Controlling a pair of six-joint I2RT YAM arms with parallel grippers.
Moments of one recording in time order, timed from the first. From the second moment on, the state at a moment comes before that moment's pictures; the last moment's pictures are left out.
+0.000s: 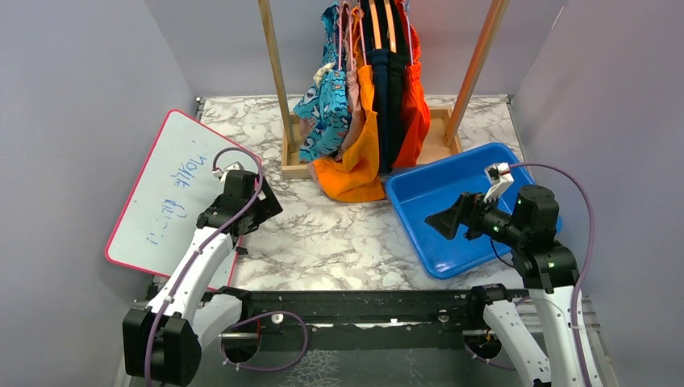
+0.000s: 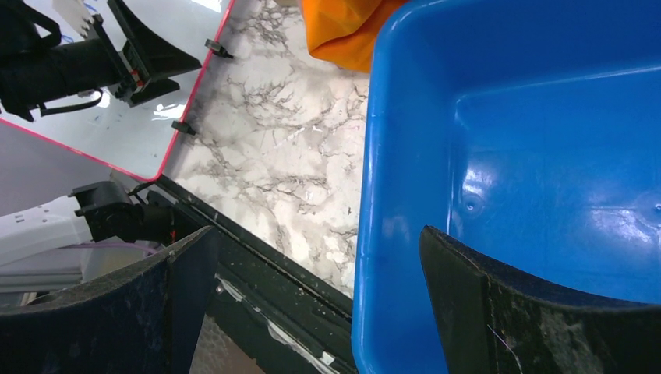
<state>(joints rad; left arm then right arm) -0.20 0.98 0.69 -0.58 -0.14 -0.63 0.11 0.56 0.85 -0.76 -0.58 0.33</state>
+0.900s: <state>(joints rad) -0.20 0.88 0.67 -0.62 -0.29 -0.68 0.11 0.58 0.84 -0.80 -0.57 0.32</state>
